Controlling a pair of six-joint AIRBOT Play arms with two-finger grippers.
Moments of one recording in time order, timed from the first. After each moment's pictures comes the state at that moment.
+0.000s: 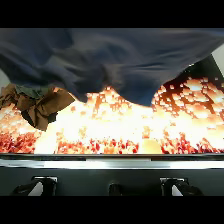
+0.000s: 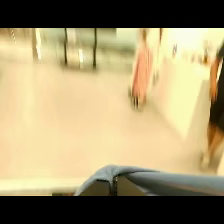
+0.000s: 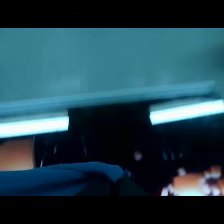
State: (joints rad) left arm 0.26 -0.81 1.93 1.07 -1.06 -1.47; right arm -0.14 -0.89 1.88 -1.55 1.14 1.61
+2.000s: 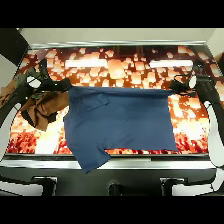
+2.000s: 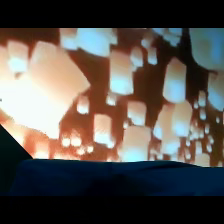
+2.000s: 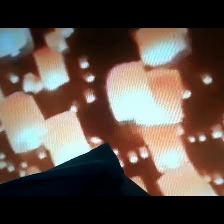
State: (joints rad) left arm 0.00 -1.62 1.44 1.02 -0.78 -1.47; right arm -0.14 -1.62 1.47 -1.64 0.85 1.89
